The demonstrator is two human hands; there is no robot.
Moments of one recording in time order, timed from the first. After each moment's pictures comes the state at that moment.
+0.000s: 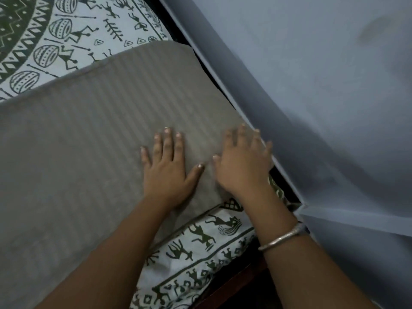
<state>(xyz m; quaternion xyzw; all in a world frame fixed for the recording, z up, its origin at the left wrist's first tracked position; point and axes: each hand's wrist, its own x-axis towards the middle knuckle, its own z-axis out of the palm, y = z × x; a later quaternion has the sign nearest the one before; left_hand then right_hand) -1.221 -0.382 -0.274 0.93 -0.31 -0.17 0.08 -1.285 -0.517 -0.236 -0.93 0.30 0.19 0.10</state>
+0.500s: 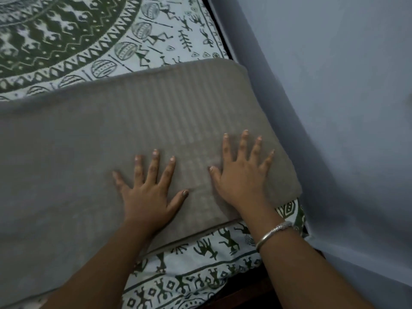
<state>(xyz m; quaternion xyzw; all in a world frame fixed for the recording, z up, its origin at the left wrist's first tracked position) -1.217 -0.257 -0.286 0.96 -0.22 -0.14 0.01 -1.247 -0.459 -0.247 -0.97 0.19 0.16 0.04</state>
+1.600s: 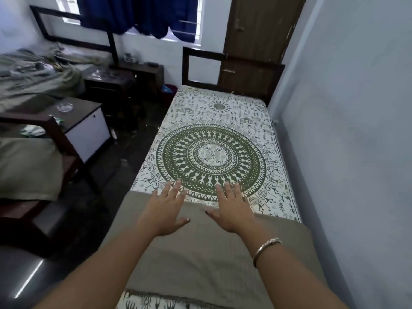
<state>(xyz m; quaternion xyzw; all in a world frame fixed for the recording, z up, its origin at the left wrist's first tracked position) -1.182 0.078 0.128 0.99 -0.14 -0.09 -0.02 -1.161 -0.125 0.139 -0.98 -0.12 0.15 0.03</state>
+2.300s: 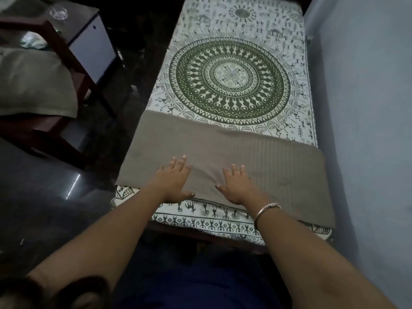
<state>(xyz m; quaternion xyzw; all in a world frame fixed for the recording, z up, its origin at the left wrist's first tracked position) -1.304 0.094 0.046 0.95 -0.13 -0.29 0.03 -1.277 -0.118 0.021 -0.93 -0.10 0.34 0.03</state>
